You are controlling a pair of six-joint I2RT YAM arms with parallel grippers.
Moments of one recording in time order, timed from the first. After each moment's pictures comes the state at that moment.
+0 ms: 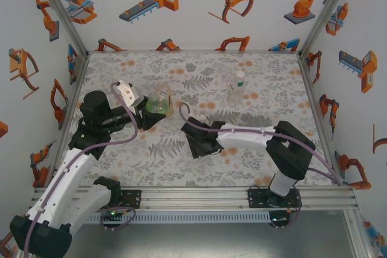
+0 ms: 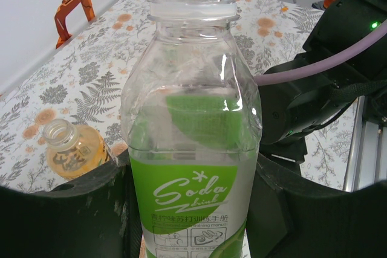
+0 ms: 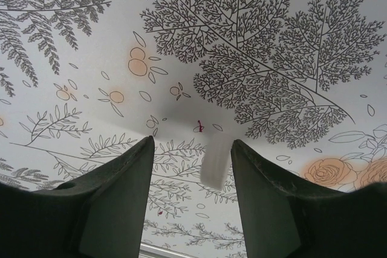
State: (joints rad) left arm -0.36 0.83 0.77 -0.10 0.79 0.19; right arm 1.04 1.70 1.01 -0.54 0.15 0.64
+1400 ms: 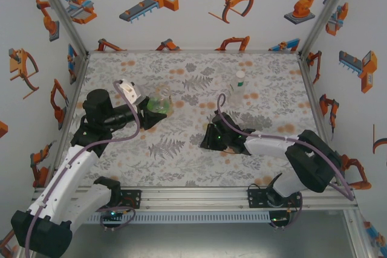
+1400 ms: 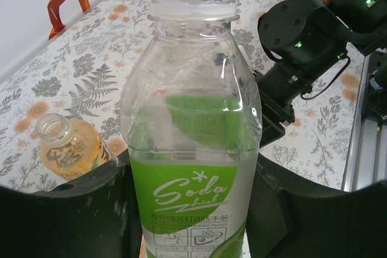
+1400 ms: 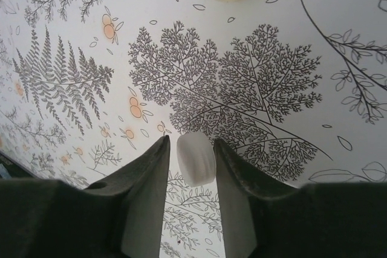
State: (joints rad) left arm -0.36 0.86 0.77 -0.10 0.79 0.19; right arm 0.79 1.47 0.60 0.01 -0.08 0.82
